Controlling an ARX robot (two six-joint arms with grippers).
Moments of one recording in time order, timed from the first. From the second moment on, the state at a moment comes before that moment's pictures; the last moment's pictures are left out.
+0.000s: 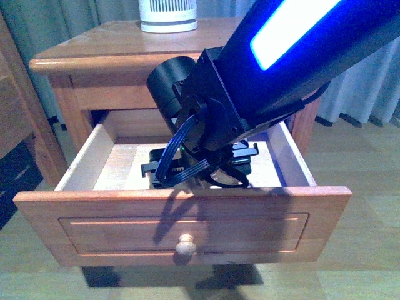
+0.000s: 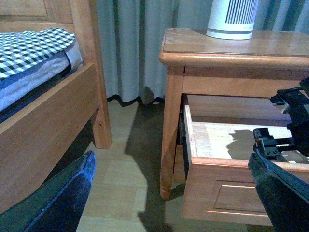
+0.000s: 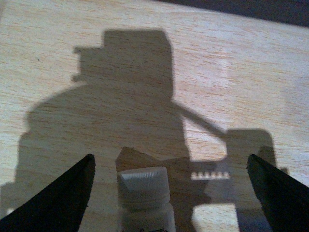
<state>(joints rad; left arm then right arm) 0.00 0.01 0.01 0.00 0.00 0.00 0.54 2.39 1.63 -0.10 0.31 0.30</state>
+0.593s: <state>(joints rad) 0.00 0.01 0.01 0.00 0.00 0.00 0.51 2.36 1.56 -0.04 0.24 0.37</state>
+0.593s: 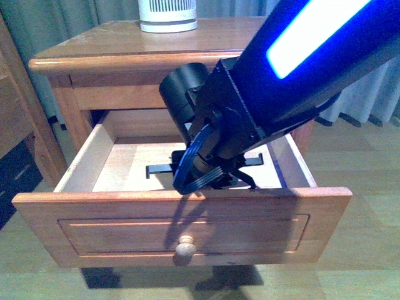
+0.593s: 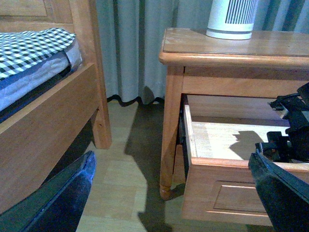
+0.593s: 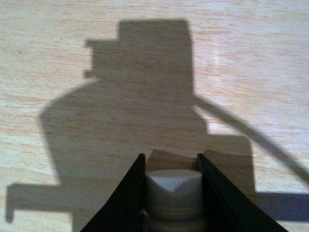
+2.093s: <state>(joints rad) 0.00 0.01 0.01 0.00 0.00 0.00 0.35 2.13 1.77 0.34 0.23 -0.17</state>
